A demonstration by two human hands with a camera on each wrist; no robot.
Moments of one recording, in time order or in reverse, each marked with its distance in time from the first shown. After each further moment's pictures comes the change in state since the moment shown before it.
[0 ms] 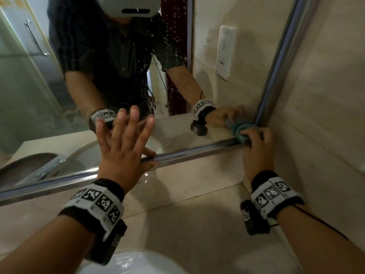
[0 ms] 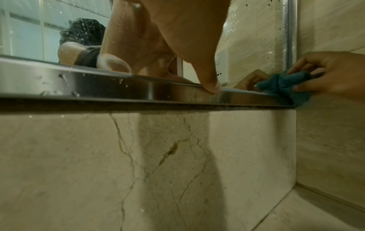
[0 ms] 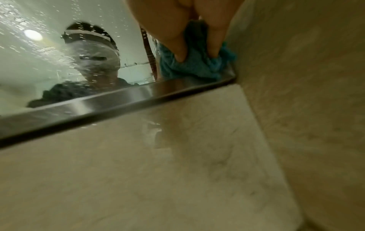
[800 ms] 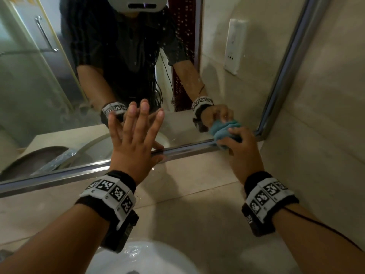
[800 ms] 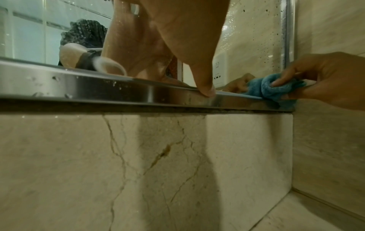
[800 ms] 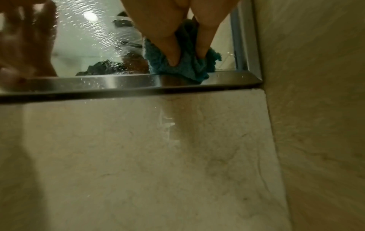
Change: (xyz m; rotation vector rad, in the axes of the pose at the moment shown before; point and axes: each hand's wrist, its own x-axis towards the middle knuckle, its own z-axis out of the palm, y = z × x) left_hand 0.002 0.004 -0.006 -0.026 -0.016 -0.008; right_hand -0.020 -0.046 0.012 0.362 -0.307 0.100
